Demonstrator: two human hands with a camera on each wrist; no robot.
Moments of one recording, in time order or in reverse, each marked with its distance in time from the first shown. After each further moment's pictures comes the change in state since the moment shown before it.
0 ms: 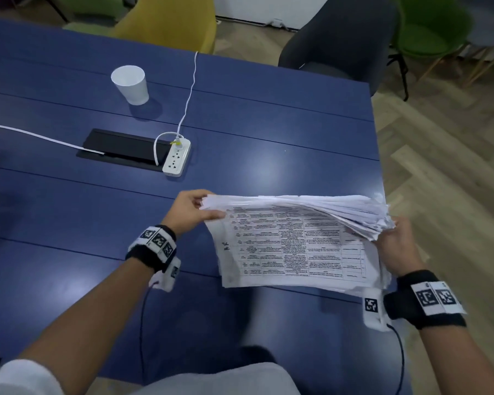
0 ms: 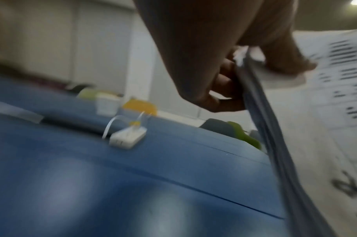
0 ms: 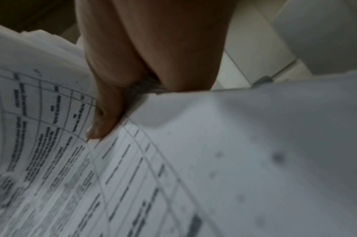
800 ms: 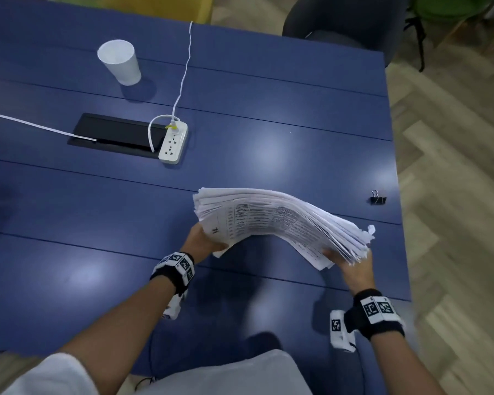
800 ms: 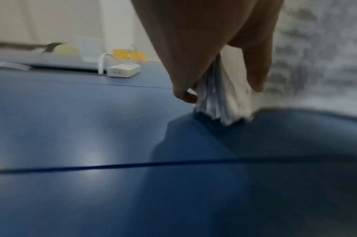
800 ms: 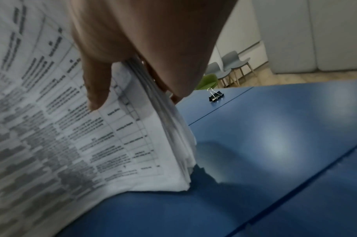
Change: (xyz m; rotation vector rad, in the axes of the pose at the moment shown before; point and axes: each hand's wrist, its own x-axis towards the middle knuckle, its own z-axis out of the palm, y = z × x) left_hand -0.012 -0.096 0.051 0.117 0.060 -0.297; right_hand -0.029 0.113 0.062 0.032 0.148 0.282
